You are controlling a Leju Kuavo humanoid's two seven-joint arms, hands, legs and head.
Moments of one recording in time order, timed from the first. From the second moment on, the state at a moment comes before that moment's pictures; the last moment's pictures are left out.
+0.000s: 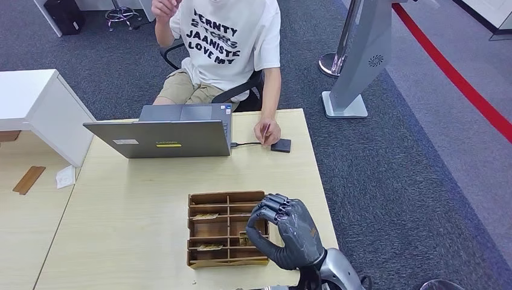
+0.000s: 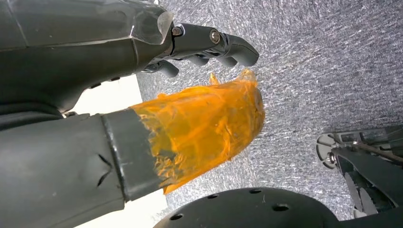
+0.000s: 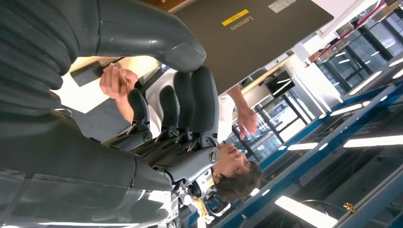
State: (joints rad) left arm -0.09 -0.17 1.02 -0.21 -1.35 -0.06 0.27; right arm -0.01 -0.11 0.70 -1.80 0.76 -0.35 -0.30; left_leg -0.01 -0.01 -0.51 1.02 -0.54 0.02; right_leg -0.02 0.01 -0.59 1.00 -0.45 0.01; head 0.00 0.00
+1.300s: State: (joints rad) left arm -0.09 -0.17 1.03 -0.21 -1.33 -0.05 0.27; right arm -0.05 -0.12 0.72 -1.75 0.84 -0.34 -0.27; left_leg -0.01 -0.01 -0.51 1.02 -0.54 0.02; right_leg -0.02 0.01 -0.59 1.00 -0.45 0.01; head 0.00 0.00
